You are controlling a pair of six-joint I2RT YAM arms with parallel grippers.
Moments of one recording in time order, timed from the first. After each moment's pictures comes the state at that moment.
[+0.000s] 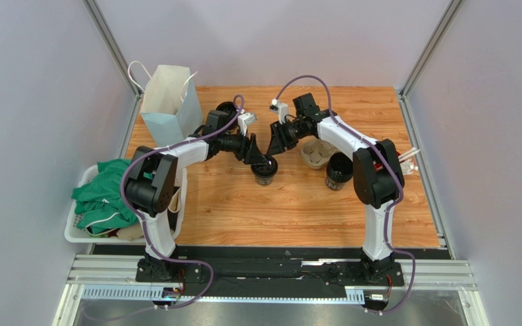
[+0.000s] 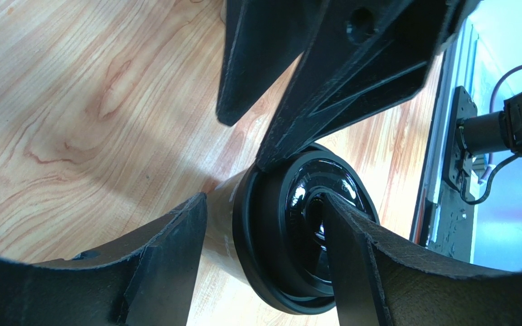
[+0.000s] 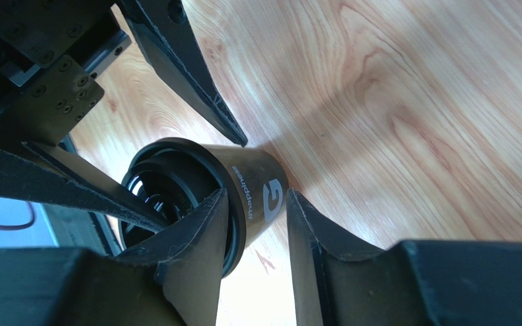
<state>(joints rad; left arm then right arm) -0.37 1.88 1.16 0.02 0.92 -0.05 0.42 2.05 1.61 -0.52 -0.74 -0.04</state>
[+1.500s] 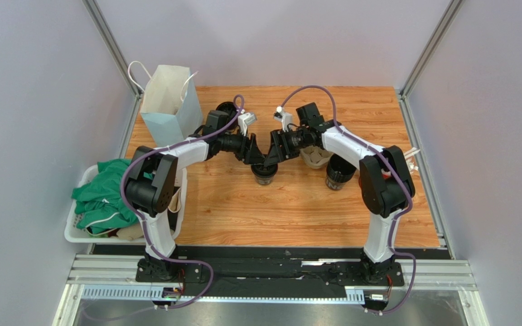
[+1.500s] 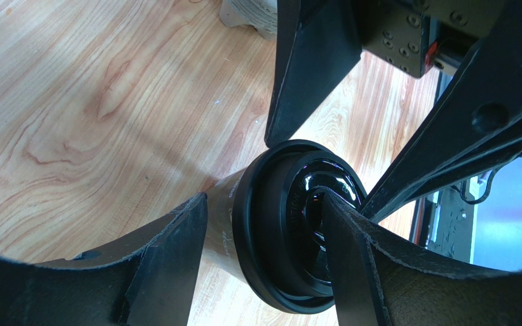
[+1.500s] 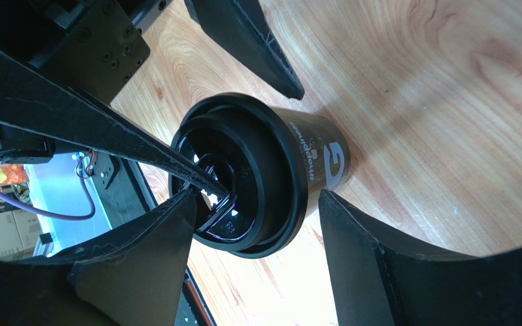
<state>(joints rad) -0.37 1.88 1.16 0.02 0.92 -0.05 0.44 1.92 1.41 -0.43 -0.78 0.12</state>
